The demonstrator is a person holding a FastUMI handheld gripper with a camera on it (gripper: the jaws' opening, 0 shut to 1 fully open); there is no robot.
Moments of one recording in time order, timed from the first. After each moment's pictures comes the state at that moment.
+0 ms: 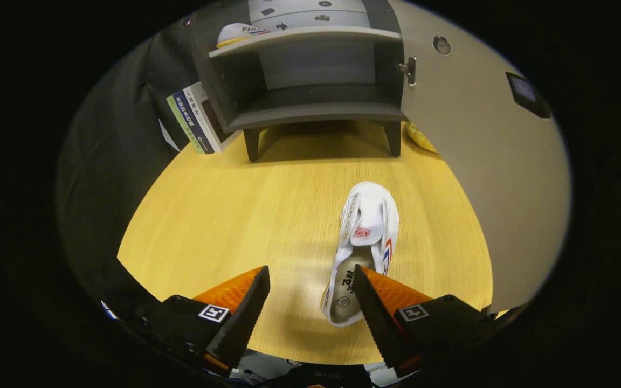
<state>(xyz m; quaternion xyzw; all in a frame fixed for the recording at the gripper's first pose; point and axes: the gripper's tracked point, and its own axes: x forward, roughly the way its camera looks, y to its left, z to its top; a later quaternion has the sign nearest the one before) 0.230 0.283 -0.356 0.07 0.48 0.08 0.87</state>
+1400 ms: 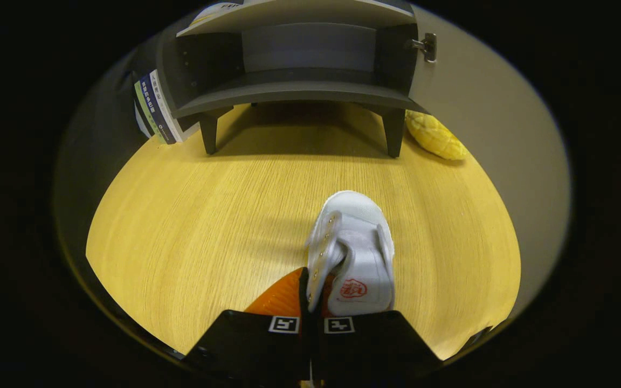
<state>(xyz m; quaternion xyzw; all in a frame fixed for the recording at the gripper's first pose) 0.297 0.252 -0.404 0.02 0.47 0.04 0.88</state>
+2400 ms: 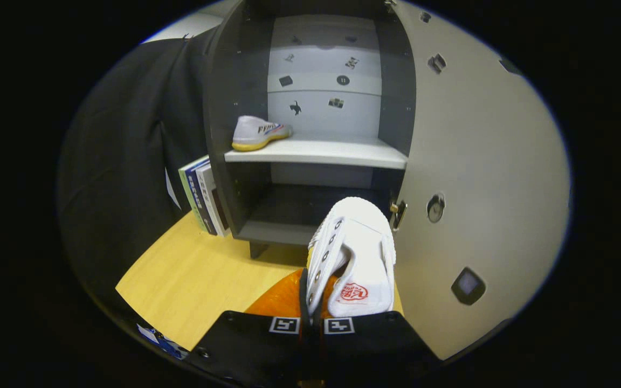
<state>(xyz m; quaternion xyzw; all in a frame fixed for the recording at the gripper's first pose) 0.336 0.262 -0.152 0.01 0.26 0.06 0.96</state>
